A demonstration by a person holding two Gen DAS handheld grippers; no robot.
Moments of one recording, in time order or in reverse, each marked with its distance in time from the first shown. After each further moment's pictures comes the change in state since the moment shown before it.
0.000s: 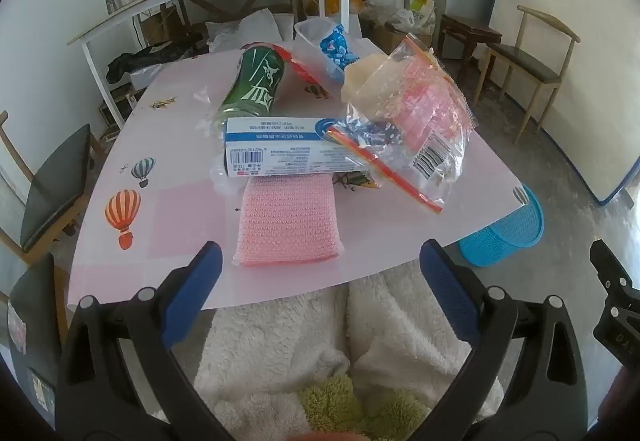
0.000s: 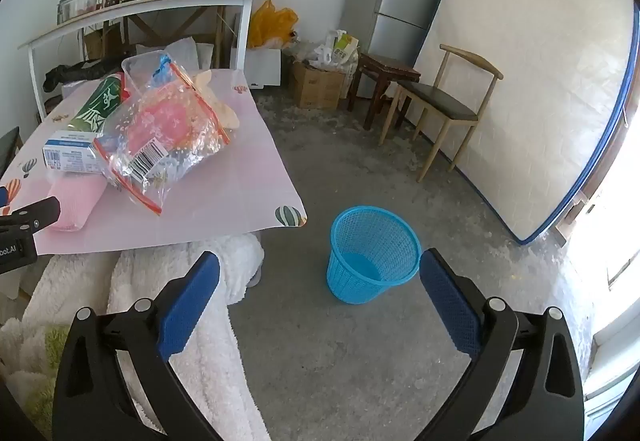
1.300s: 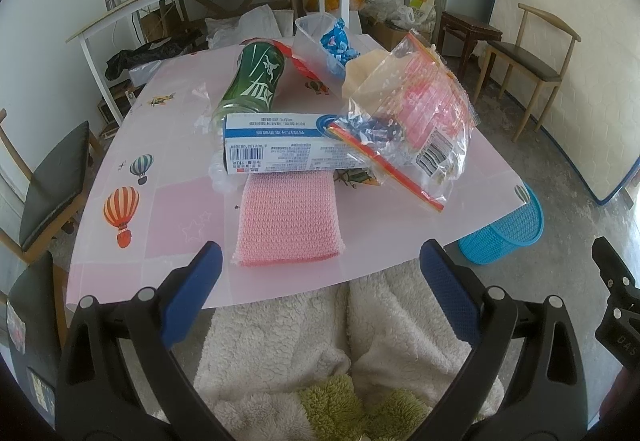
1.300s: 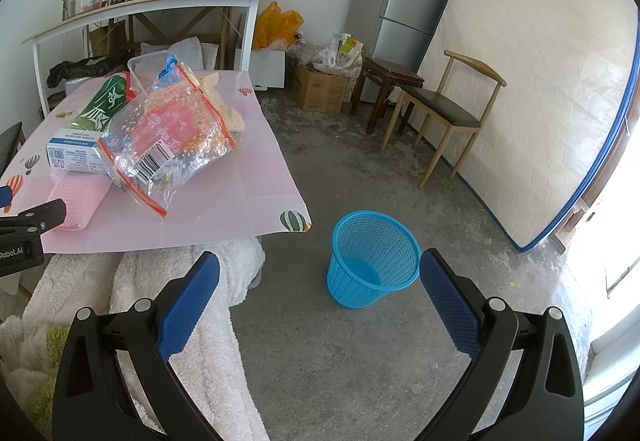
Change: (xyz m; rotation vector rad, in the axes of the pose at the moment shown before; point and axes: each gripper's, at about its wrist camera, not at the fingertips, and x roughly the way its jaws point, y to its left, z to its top) left arm 0.006 -0.001 -0.002 -0.001 0.015 -0.001; right arm -0.002 0.006 0.004 -0.022 -0.006 0.000
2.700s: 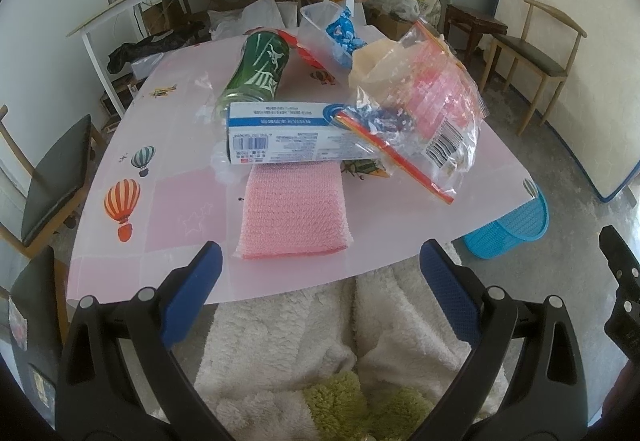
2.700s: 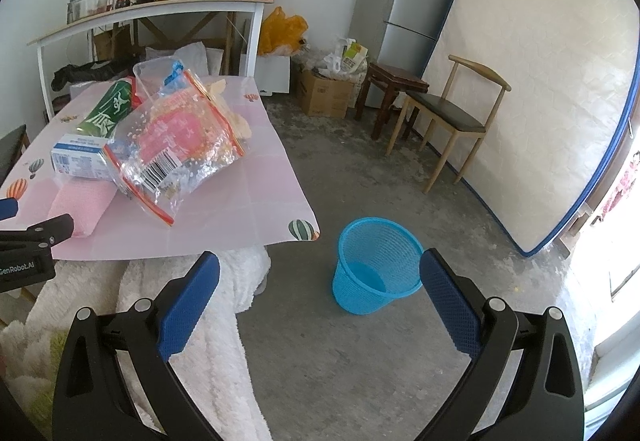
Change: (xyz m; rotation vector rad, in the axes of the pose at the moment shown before) left arm 0.006 0.008 -0.003 -0.007 0.030 0.015; right arm -0.001 0.004 0.004 0.001 -0.022 0.021
